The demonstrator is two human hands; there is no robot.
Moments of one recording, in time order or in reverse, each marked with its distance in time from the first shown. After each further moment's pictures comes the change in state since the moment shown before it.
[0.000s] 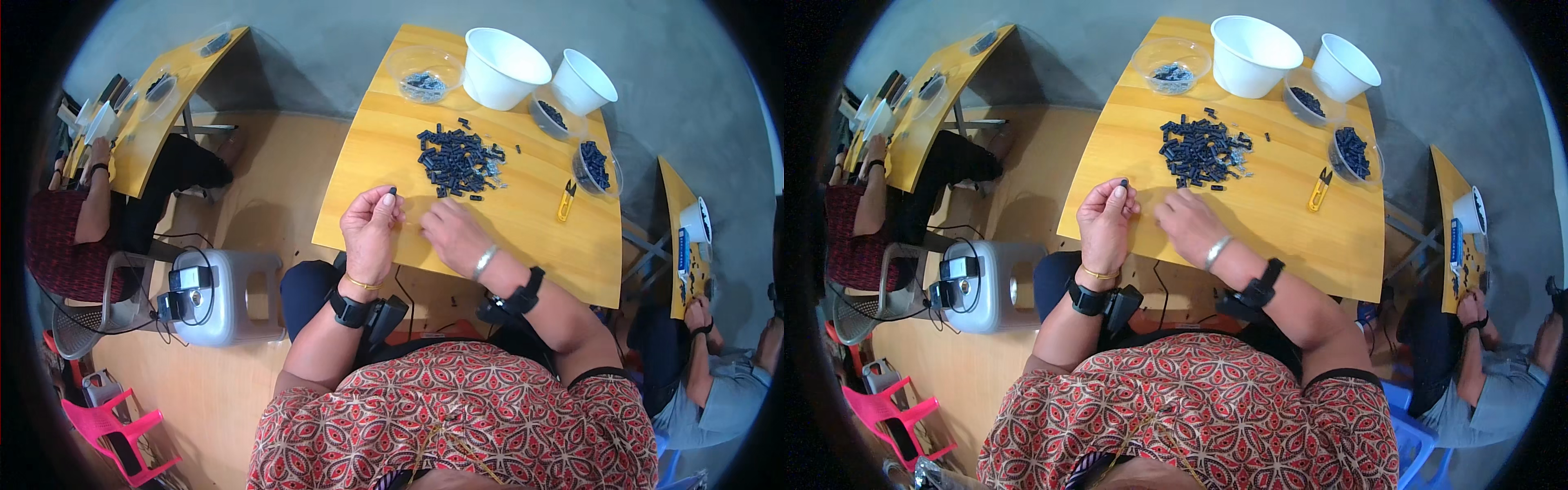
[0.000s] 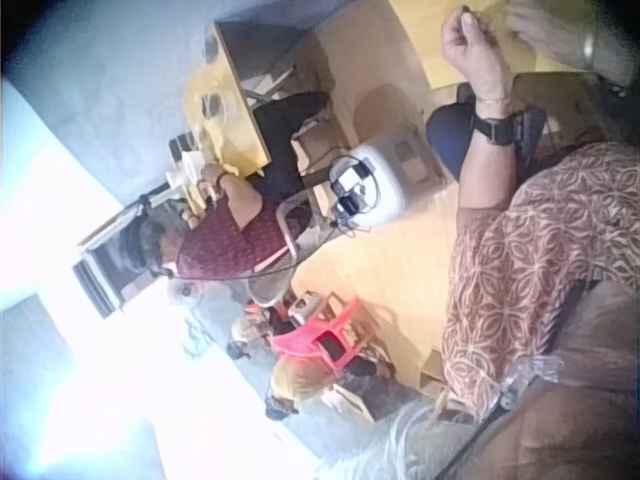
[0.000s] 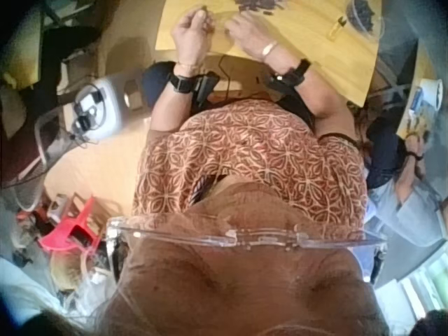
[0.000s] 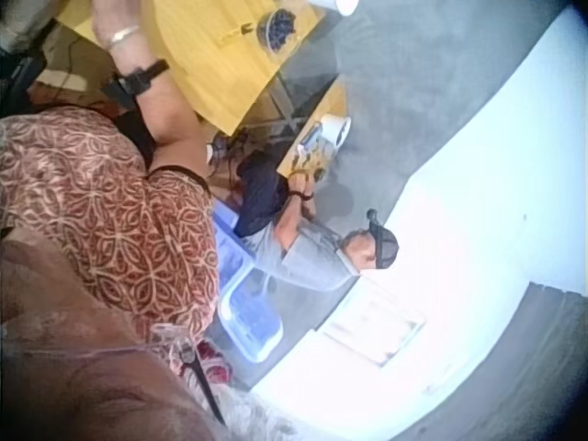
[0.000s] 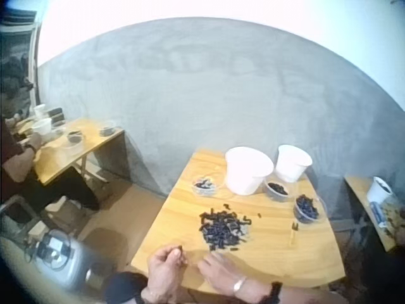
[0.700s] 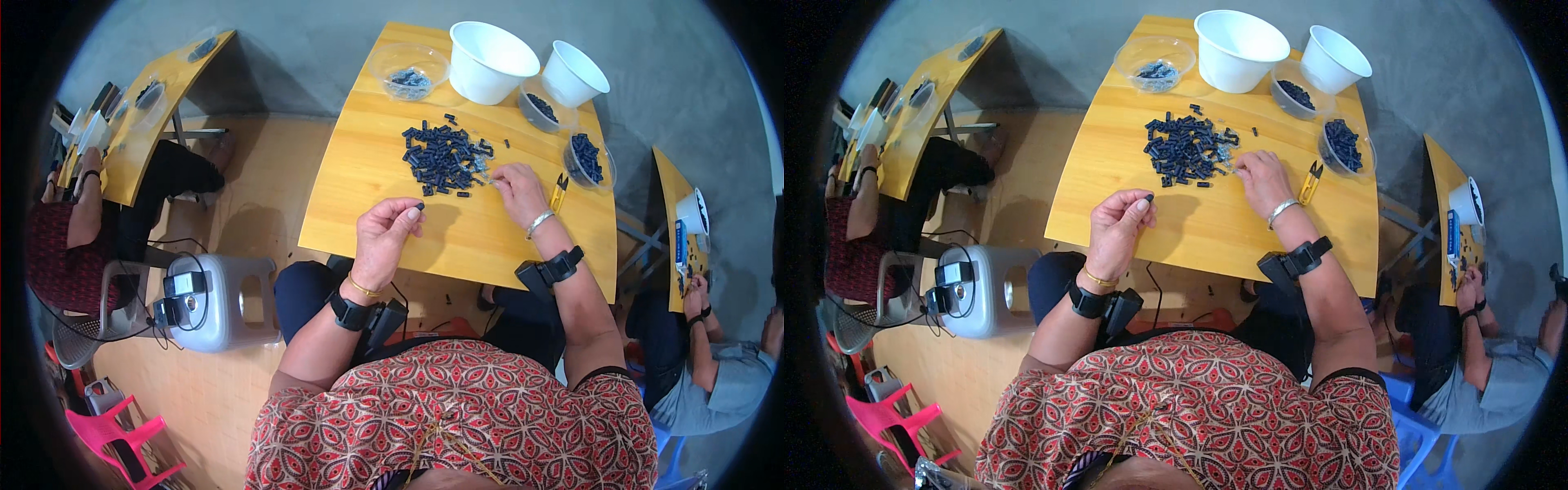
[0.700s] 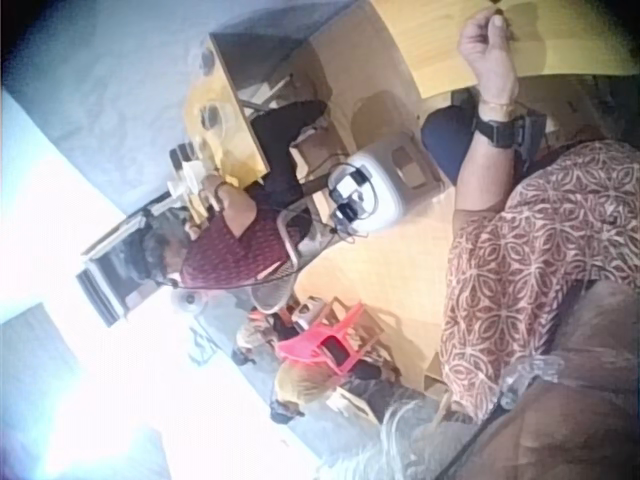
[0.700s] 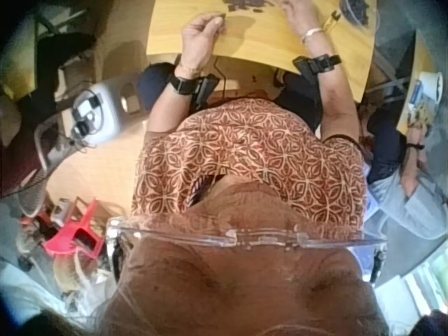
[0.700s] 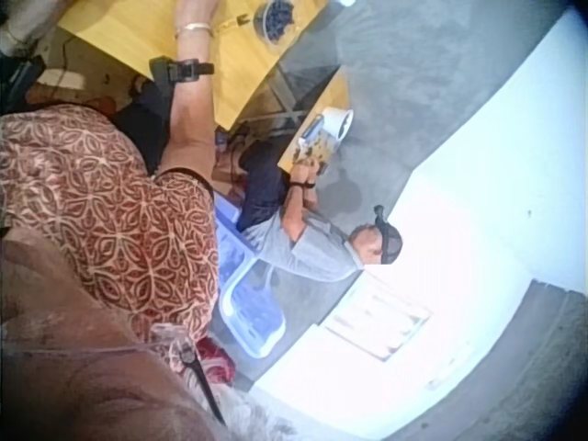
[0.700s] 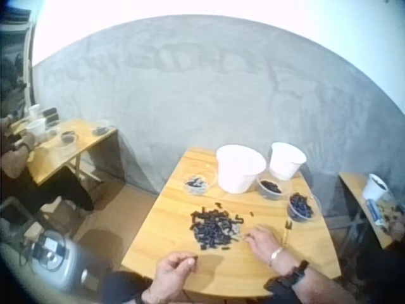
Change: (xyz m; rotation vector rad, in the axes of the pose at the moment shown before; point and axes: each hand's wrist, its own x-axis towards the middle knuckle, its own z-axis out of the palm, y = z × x) left_hand -0.010 -0.012 0.018 0.185 -0.225 -0.140; right_hand -0.042 0.114 -0.046 -0.035 0.185 0.377
